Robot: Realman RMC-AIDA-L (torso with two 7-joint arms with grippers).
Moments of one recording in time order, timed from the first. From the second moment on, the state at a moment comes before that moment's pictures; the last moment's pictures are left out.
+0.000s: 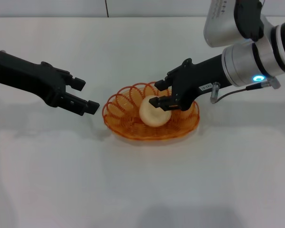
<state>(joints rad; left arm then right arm) -0.65 -2.00 0.85 1.12 2.29 1.83 -2.00 0.65 2.02 -1.59 -1.25 -2.05 -1.19 2.11</state>
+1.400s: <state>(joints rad) -0.58 -2.00 0.84 1.11 2.26 1.81 -1.85 0.32 2.01 -1.28 -1.25 -1.81 -1.37 1.78</state>
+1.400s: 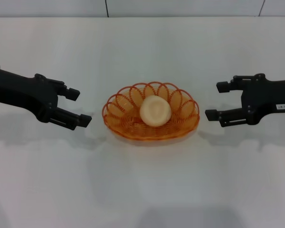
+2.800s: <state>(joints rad) -0.63 -2.02 0.85 1.07 2.23 1.82 -1.75 0.35 2.00 -1.27 -1.26 -1.84 -1.45 1.79</state>
